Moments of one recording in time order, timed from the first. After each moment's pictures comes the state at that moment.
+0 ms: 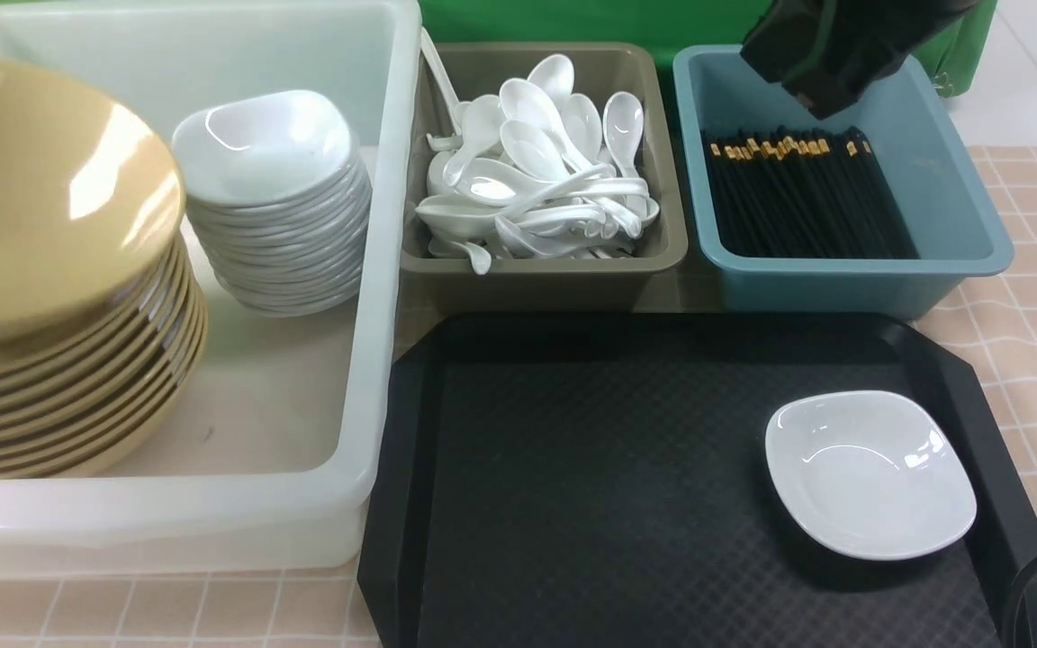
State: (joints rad) right arm 0.53 1.52 -1.77 -0.03 1.14 -0.45; left arm 0.54 1.32 -1.30 -0.25 1.00 0.32
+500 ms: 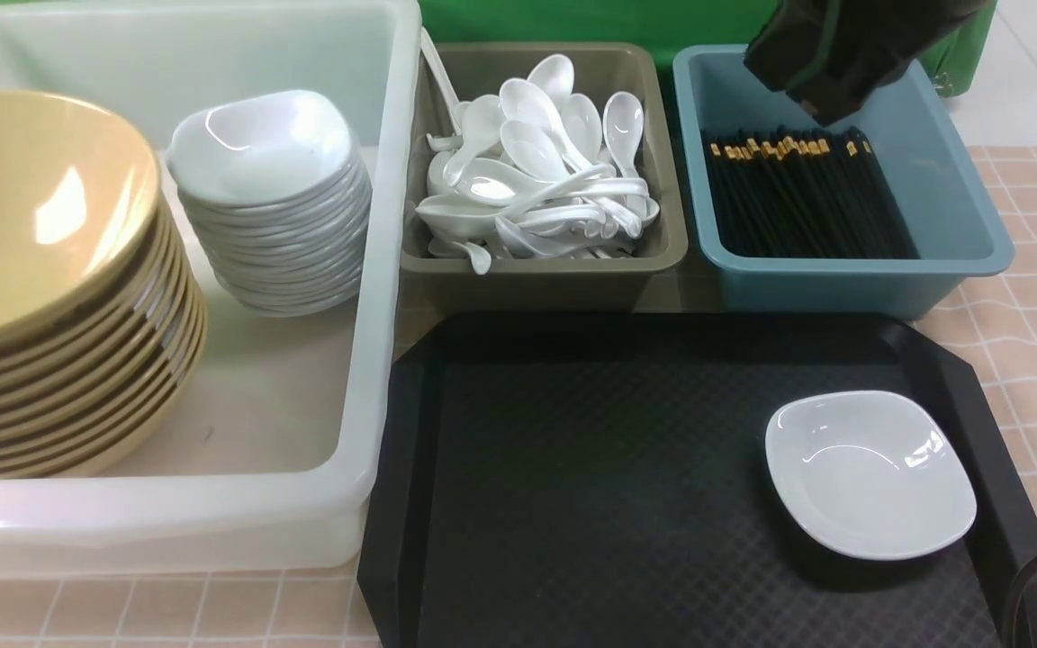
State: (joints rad) right arm 0.53 1.52 -1.77 -0.06 1.20 -0.42; left arm 0.26 1.23 -1.47 0.00 1.08 0.10
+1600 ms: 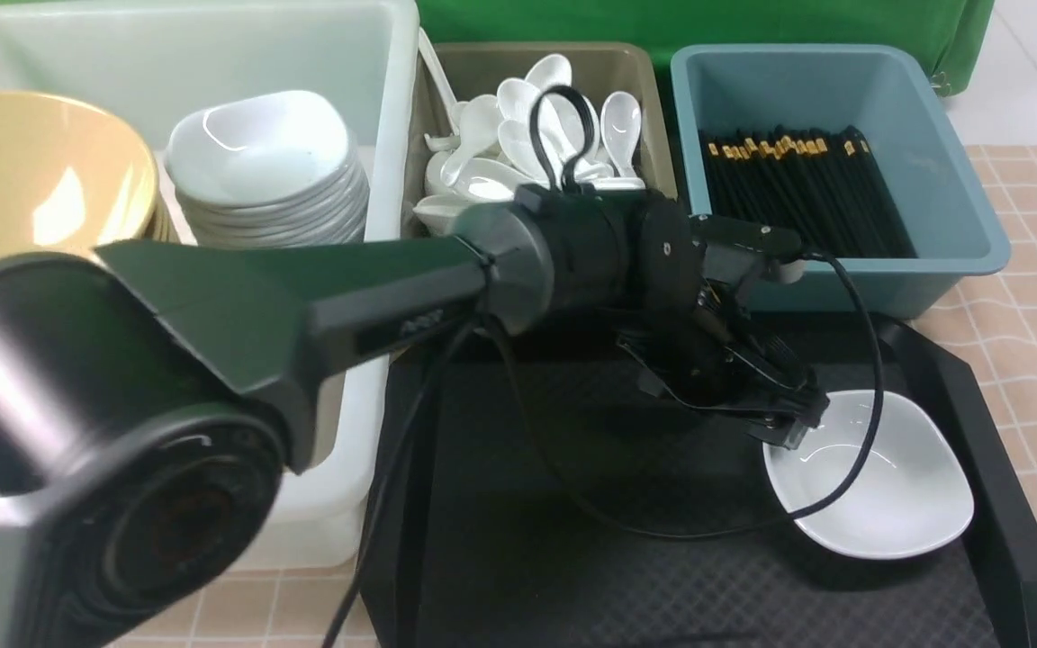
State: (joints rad) right arm 0.38 0.96 -1.08 -0.17 1.26 -0.13; left arm -0.76 2.20 -1.69 -0.45 0.63 0.22
